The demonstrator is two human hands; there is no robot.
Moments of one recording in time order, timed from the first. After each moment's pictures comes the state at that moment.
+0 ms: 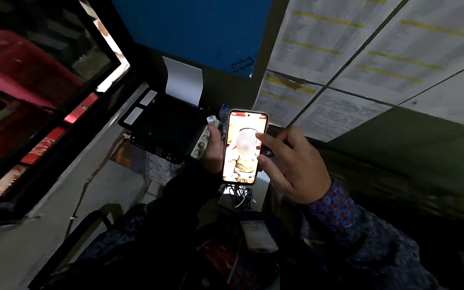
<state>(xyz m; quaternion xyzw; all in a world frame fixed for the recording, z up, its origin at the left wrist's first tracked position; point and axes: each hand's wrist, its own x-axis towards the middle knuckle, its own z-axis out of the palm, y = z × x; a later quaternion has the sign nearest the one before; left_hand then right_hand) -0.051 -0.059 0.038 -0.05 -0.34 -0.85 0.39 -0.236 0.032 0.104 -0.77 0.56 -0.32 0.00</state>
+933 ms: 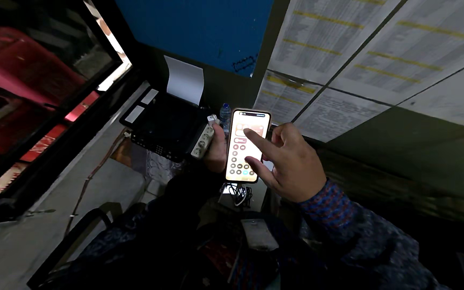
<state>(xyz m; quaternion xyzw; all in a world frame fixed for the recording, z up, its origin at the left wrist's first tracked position) -0.060 -0.043 0.036 -0.04 -0.28 -0.86 0.42 -0.216 0.033 0.113 -0.77 0.58 -0.27 -0.06</state>
